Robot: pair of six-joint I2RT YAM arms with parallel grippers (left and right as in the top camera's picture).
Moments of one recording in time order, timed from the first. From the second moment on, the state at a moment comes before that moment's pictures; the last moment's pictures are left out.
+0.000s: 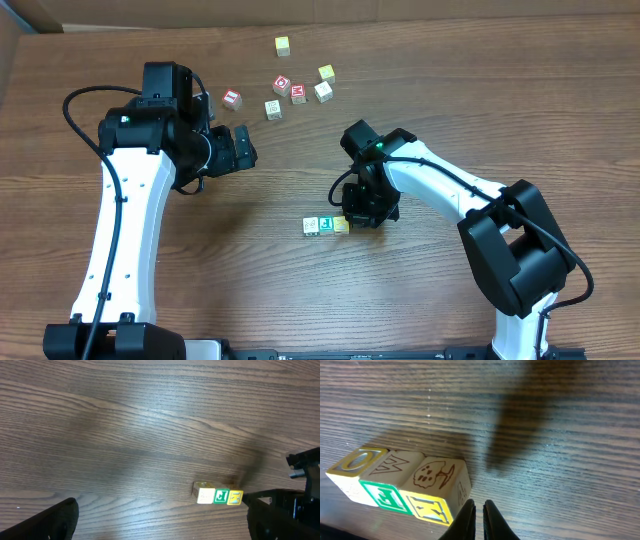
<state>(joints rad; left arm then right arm) 0.00 1.55 1.49 -1.23 0.15 -0.26 0.60 2.02 1.38 -0.97 -0.35 0.60</state>
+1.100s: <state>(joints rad) 0.00 1.55 1.49 -1.16 0.15 -0.26 0.16 2.02 1.38 -0.76 0.01 0.59</state>
